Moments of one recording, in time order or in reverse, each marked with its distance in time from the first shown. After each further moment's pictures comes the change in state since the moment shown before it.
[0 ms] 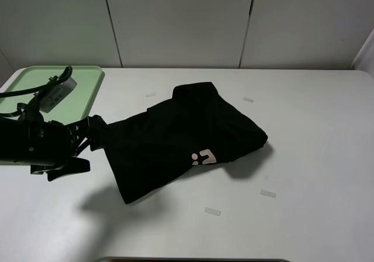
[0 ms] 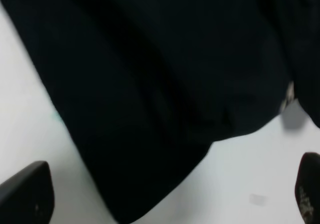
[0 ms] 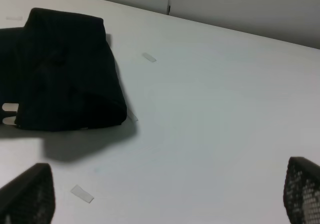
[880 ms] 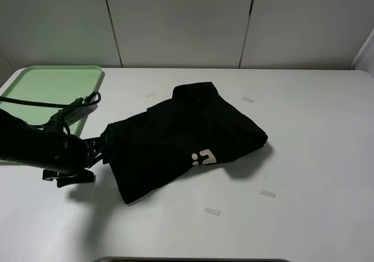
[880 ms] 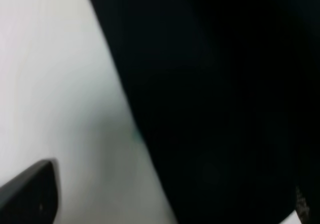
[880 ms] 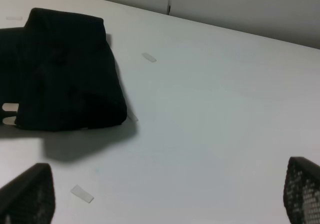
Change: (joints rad) left arm 0.000 0.306 -0.093 -0.142 -0.047 0.228; right arm 0.000 0.000 0.000 0.000 0.000 0.000
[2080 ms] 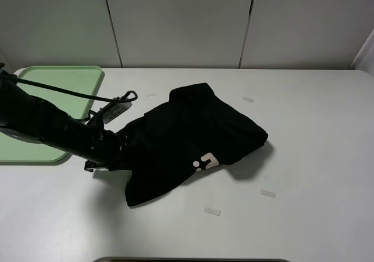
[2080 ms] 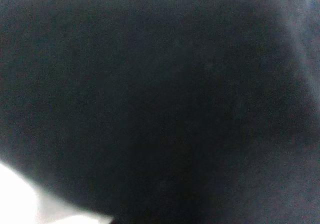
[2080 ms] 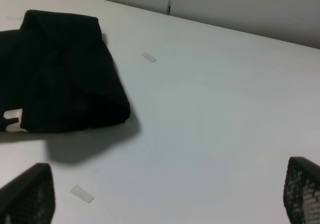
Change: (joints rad) left arm -0.044 0.267 -0.212 0.075 0.201 -0.007; right arm 0.000 0.000 0.000 0.000 0.000 0.000
